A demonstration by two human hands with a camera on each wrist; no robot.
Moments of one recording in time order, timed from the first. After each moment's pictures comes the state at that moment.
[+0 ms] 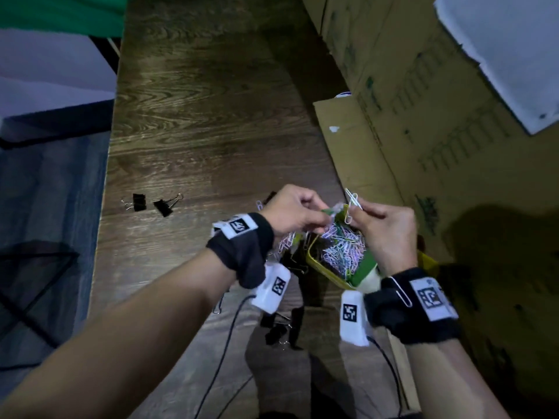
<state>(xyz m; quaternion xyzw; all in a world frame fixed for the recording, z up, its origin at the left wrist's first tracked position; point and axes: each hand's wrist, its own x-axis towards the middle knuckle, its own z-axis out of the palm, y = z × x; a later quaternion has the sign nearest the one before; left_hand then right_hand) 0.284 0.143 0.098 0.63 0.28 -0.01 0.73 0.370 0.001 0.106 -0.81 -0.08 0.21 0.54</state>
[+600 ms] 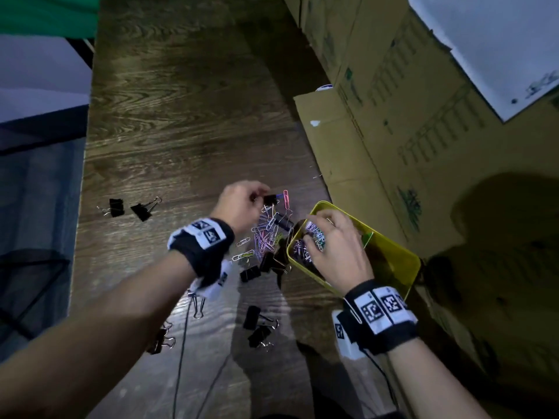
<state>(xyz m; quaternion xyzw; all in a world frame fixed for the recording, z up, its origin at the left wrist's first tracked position) 0.272 0.180 0.061 0.89 0.32 0.04 0.33 0.355 -0.015 0.074 -0.87 -0.42 0.14 0.22</state>
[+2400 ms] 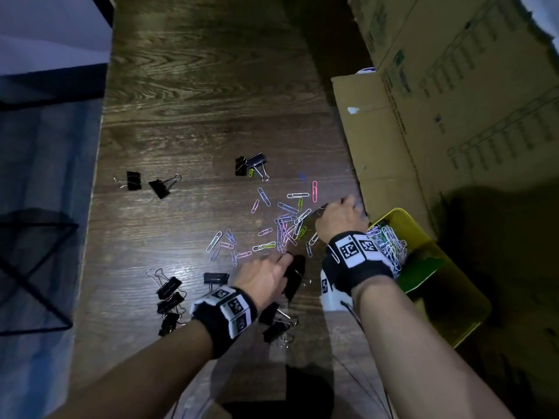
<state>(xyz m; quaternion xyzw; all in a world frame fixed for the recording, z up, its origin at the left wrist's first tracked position) 0.192 0.109 -0.005 0.92 0.23 -0.23 0.22 0.361 0.077 0.045 -0.92 -0.27 0.28 -0.06</state>
